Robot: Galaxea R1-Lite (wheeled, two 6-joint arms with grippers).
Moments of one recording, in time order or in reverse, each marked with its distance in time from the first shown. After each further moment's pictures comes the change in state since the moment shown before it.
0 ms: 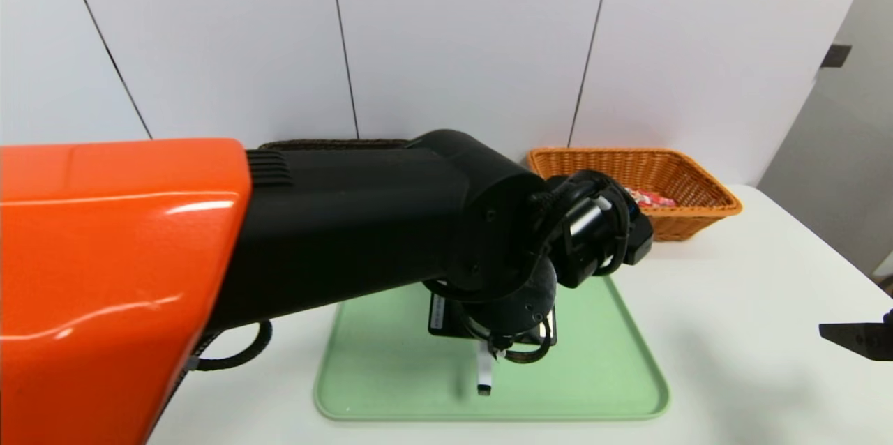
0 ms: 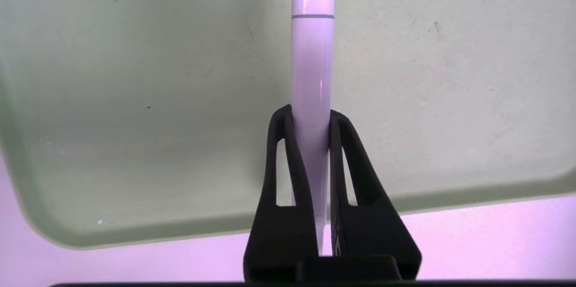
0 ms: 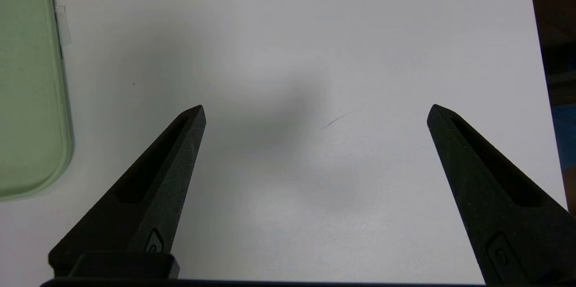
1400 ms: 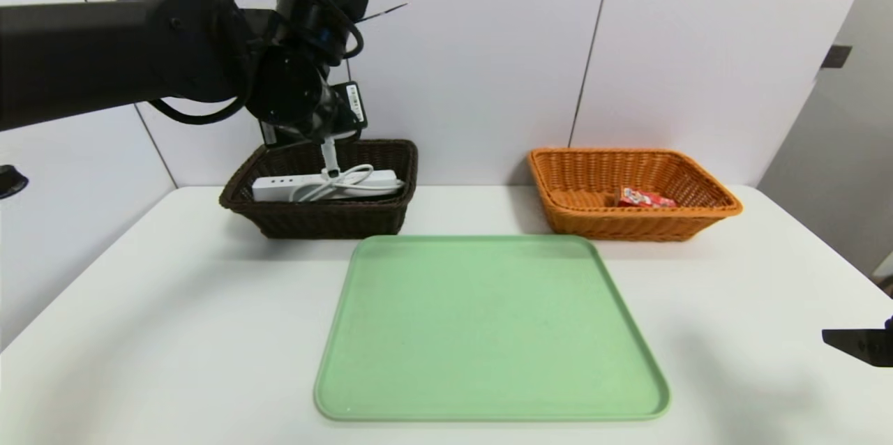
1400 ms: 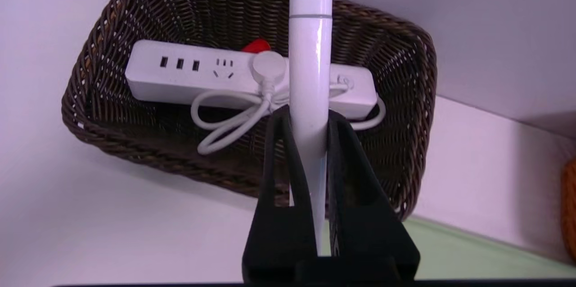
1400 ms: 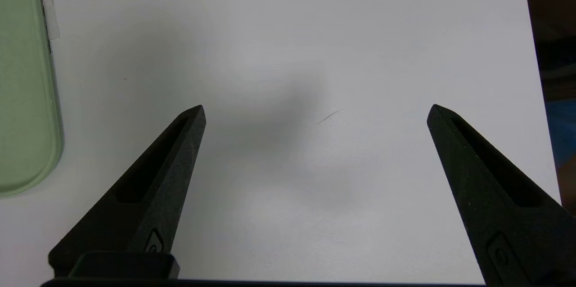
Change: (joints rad) left arm 0.522 -0.198 0.057 -0.426 0.190 0.286; right arm -0.001 -0.006 0.015 -0.002 -0.015 -0.005
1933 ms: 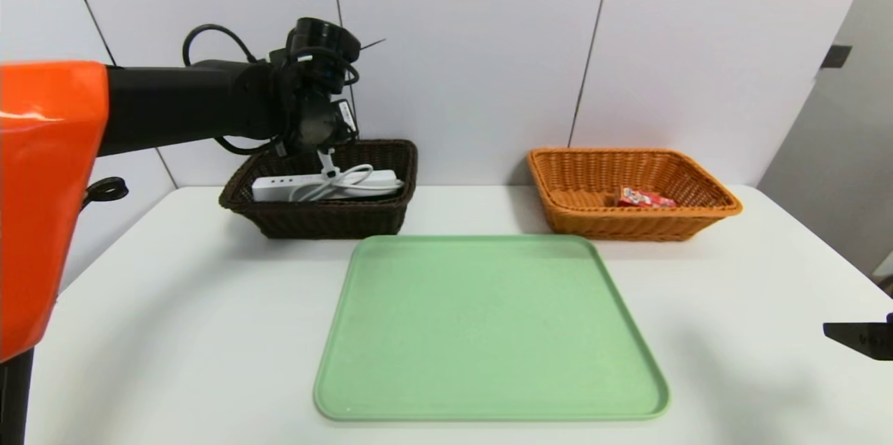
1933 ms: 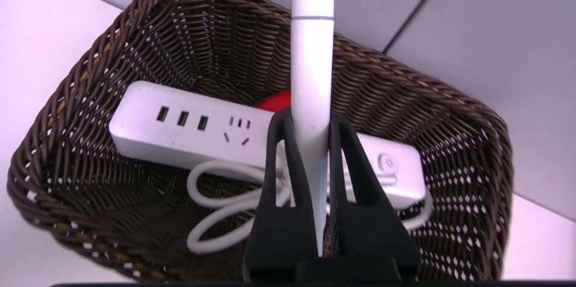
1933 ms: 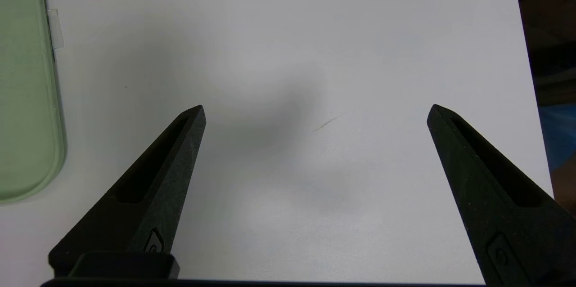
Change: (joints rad) left arm 0.123 0.156 -0.001 -0.213 0.007 -0.010; right arm 0.000 0.002 -0.013 -0.006 -0.002 -0.004
